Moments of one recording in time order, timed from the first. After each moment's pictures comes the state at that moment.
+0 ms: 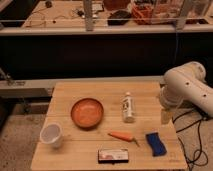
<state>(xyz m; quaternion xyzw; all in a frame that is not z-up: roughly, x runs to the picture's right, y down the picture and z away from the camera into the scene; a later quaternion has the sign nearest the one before) 0.285 0.107 0.684 -0.28 0.02 0.02 0.96</state>
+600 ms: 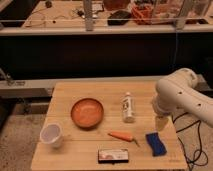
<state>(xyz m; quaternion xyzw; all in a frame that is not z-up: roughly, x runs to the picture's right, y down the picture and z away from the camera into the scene) 0.247 0.134 0.669 -0.28 0.02 0.00 0.96</state>
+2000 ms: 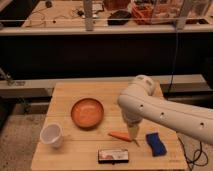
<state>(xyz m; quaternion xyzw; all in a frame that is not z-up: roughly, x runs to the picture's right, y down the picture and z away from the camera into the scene) 0.102 0.157 0.655 -0.27 0.00 -0.09 0.96</state>
